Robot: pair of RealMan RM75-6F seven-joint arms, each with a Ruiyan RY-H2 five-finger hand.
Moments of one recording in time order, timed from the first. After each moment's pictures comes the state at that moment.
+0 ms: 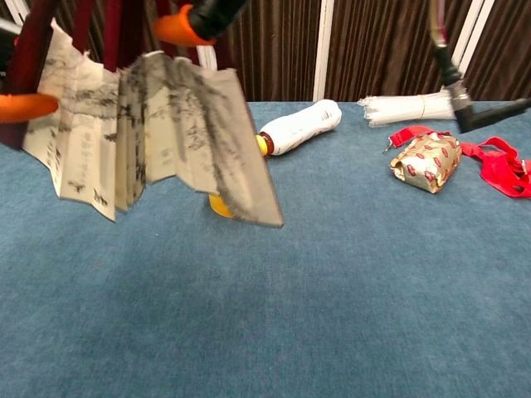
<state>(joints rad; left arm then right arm) -0.41 -1.13 -0.14 -2.03 1.44 1.20 -0.30 1.05 -1.30 0.32 -2.19 -0.94 1.13 -0.47</state>
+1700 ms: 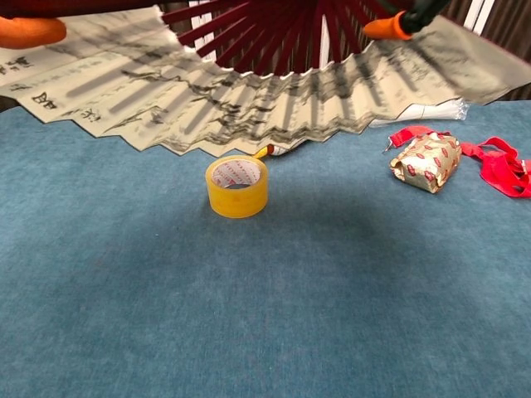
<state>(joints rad) -0.44 -1.18 -0.20 -2.15 1.47 1.33 0.25 0.86 -1.02 0.24 -2.03 -1.11 1.09 -0.36</state>
